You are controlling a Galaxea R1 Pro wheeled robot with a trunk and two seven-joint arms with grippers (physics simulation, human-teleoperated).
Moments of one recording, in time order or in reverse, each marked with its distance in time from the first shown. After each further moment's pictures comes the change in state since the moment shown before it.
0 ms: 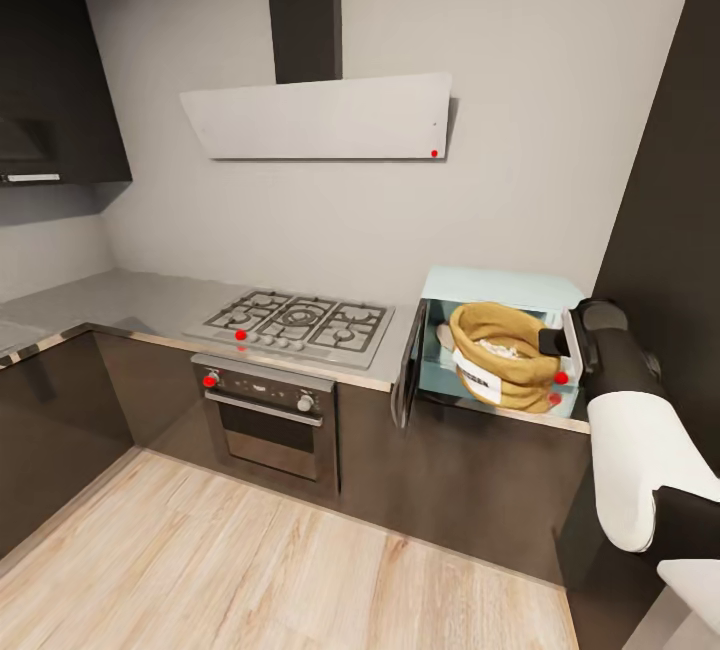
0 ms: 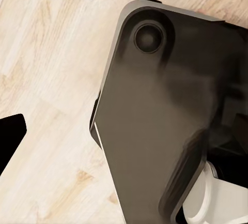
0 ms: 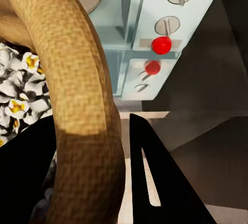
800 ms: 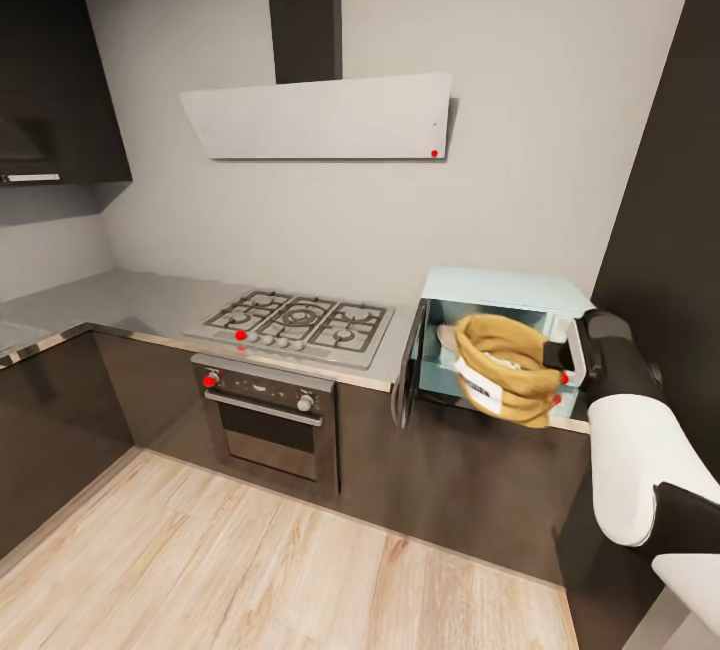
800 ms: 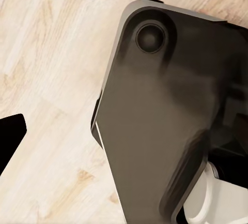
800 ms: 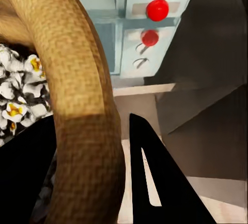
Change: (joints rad) left arm 0.000 0.000 0.004 0.000 0.001 0.000 0.006; right arm 0.000 0.008 -0.107 0.063 0.007 0.000 -0.046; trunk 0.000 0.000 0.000
